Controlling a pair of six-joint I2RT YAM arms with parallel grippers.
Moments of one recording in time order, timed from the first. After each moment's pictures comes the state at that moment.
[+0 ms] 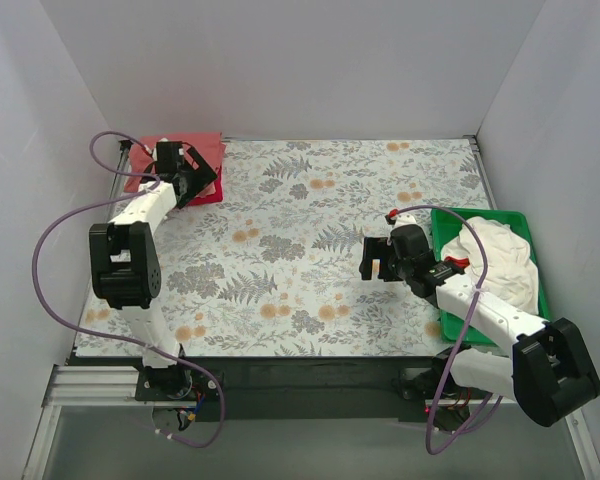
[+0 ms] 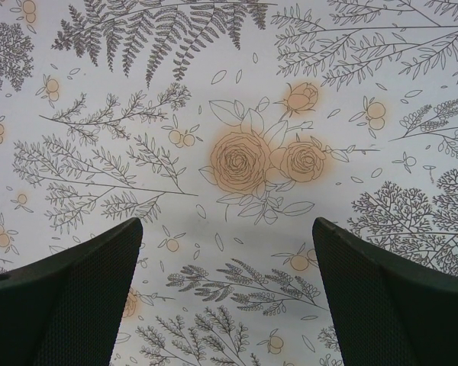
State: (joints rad) left arm 0.01 1.85 1.39 -0.28 -0.03 -0.67; right arm 0.50 1.15 0.57 -0.19 0.07 0.38
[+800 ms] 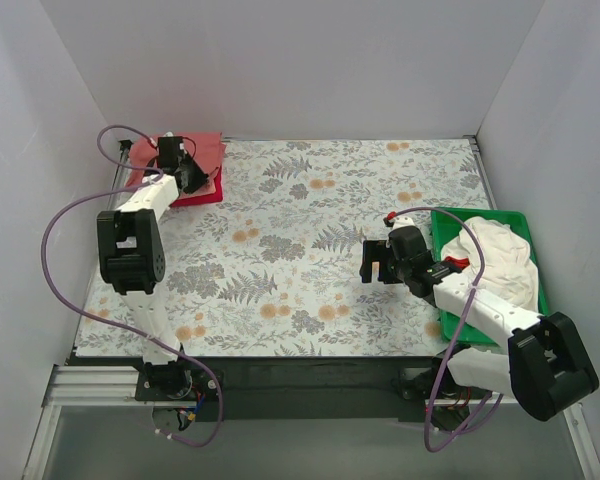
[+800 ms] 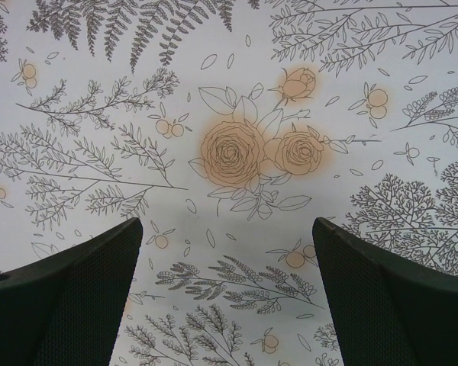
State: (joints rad) left arm 0.01 1.99 1.49 -0.22 0.05 -0.60; right arm 0.50 1.17 0.56 -0.19 0.07 0.37
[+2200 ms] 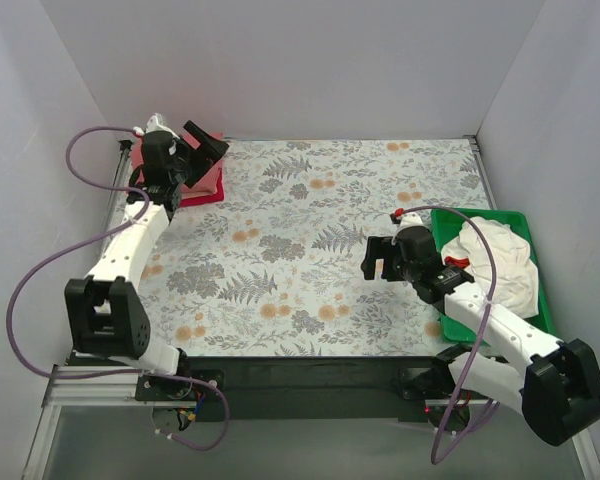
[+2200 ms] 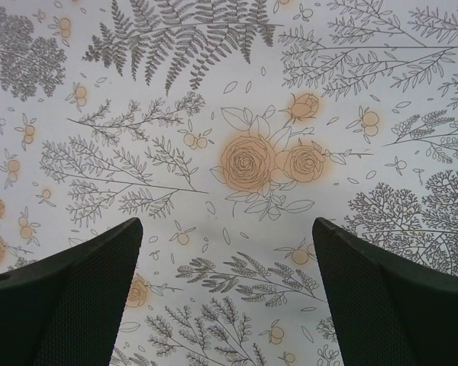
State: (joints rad) left arm -0.06 1.57 1.26 -0.07 0.13 -0.80; right arm 0.50 1.07 0.56 -0.21 0.06 0.36
